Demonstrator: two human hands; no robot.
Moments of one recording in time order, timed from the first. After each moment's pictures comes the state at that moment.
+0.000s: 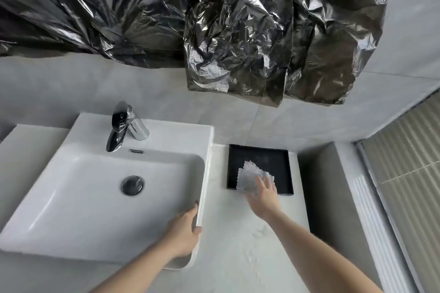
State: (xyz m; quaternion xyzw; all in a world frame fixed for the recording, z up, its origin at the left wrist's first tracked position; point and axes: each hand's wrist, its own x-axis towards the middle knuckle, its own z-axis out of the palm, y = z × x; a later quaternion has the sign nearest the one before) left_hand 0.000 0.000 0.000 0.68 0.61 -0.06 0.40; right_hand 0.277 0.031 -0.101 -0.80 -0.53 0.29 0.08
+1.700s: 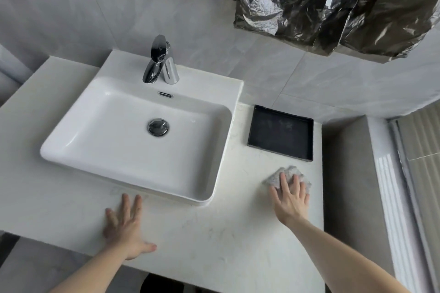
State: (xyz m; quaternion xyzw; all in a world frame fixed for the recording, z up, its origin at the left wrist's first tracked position) left_hand -0.176 -0.135 -0.089 0.54 0.73 -0.25 0.34; right_hand 0.273 -0.099 -0.123 -0.81 -0.52 0.26 -0.07
